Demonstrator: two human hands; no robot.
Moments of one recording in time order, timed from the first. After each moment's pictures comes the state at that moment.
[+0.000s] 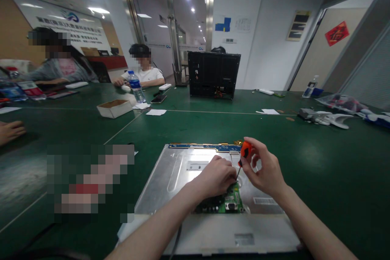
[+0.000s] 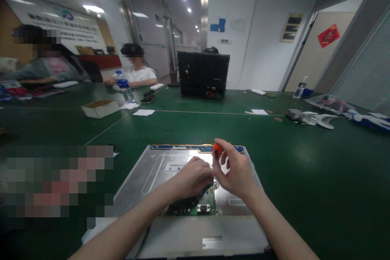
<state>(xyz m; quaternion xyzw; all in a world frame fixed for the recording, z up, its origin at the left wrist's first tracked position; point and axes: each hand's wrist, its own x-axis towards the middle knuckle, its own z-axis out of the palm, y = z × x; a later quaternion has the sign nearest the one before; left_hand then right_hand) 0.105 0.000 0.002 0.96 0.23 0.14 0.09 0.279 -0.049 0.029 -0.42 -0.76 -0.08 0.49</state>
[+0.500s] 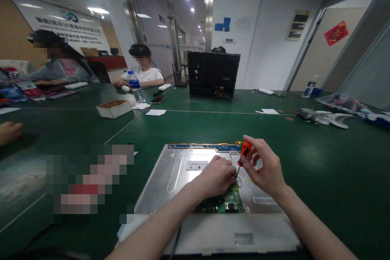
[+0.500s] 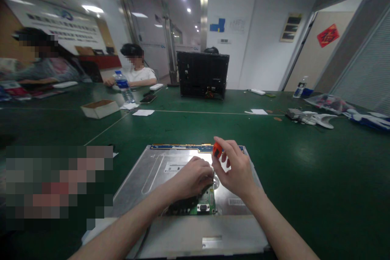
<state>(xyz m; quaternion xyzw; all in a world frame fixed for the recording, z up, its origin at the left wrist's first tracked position) 0.106 -0.001 0.003 0.96 0.24 0.14 0.09 0.277 -0.049 0.034 -0.41 -0.75 -0.09 0.51</state>
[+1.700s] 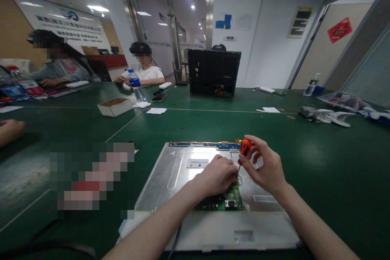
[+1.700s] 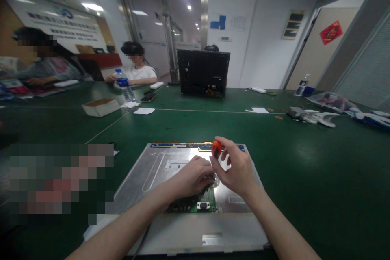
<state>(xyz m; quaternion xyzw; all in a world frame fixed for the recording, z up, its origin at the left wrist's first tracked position) 0.108 -0.002 0.004 0.96 0.24 0.13 0.11 0.280 -0.048 0.028 -0.43 -0.74 -0.08 0.51</state>
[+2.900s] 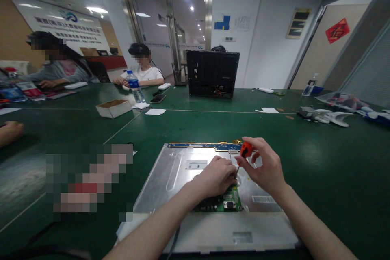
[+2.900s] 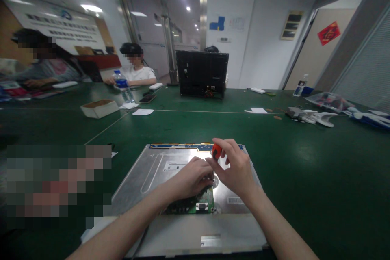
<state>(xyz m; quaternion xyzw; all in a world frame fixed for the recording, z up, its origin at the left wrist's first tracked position) 0.109 -0.004 0.007 0.96 0.25 0.11 0.10 0.281 -0.048 0.033 -0.40 -0.75 -0.11 0.51</state>
